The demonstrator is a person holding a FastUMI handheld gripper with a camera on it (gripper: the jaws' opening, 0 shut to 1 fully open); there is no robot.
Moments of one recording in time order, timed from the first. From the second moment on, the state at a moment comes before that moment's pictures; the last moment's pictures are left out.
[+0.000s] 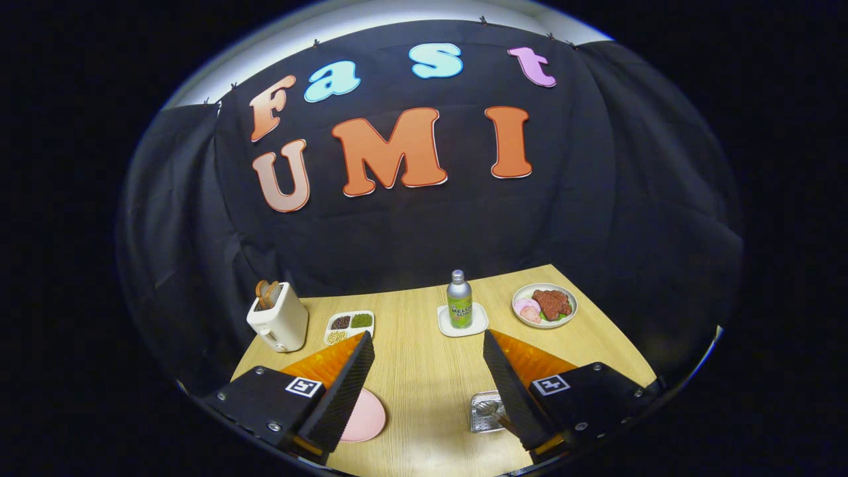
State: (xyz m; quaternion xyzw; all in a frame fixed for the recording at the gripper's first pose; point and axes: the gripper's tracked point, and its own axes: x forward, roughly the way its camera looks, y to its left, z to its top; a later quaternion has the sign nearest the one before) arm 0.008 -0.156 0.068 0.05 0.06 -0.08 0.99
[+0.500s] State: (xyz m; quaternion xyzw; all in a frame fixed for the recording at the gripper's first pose) arm -0.008 -0.158 0.061 0.06 0.03 -0.09 0.99
